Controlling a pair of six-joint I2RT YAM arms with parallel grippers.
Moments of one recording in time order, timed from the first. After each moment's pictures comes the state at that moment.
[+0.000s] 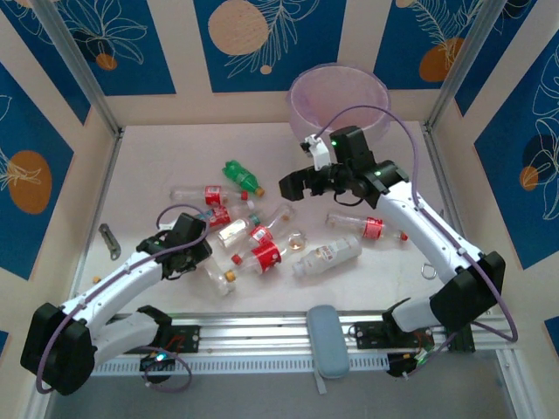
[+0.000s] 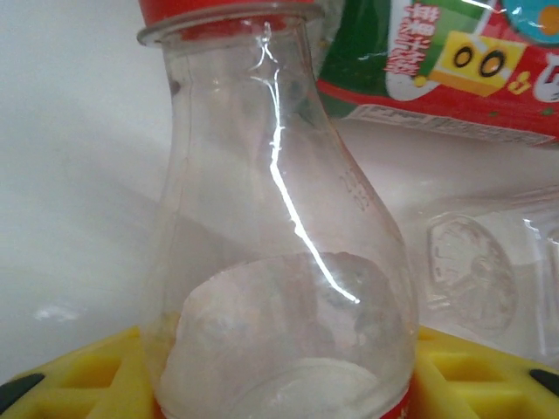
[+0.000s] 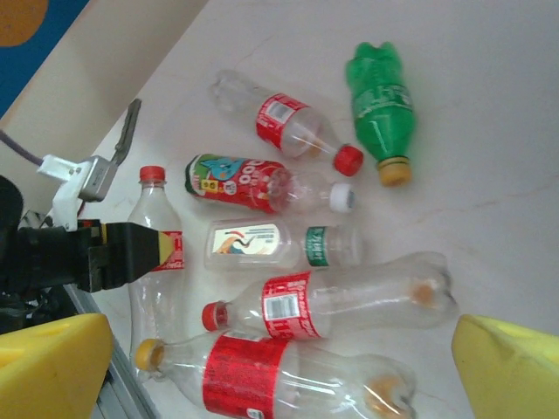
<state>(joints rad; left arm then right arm) -0.49 1.04 0.58 -0.69 -0.21 -1.00 0.52 1.41 1.37 -0.68 -0.44 0.18</state>
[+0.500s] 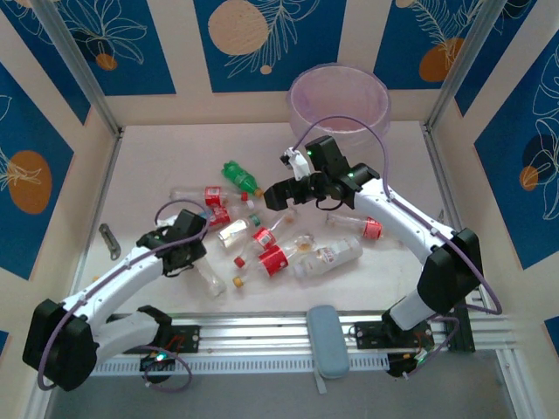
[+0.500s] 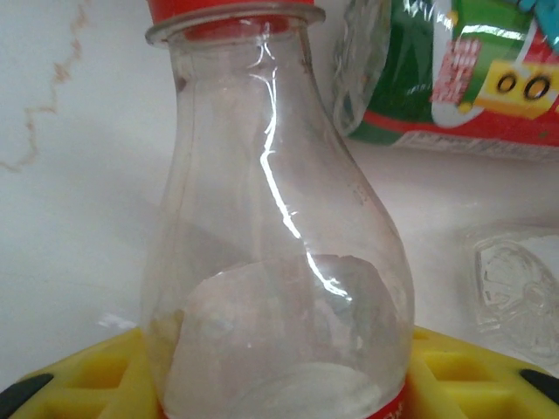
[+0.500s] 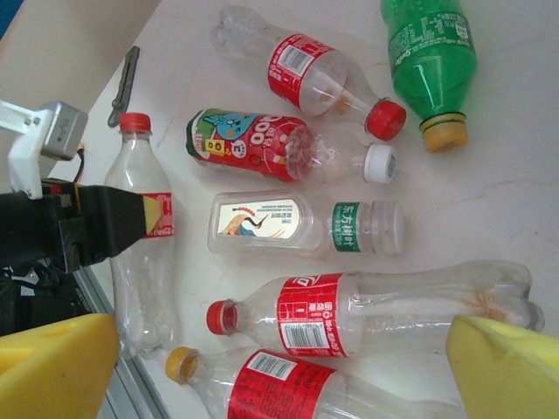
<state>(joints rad) -0.47 1.06 0.65 -0.78 -0.30 -0.93 0.59 1.53 1.34 -0.62 -0.46 0.21</state>
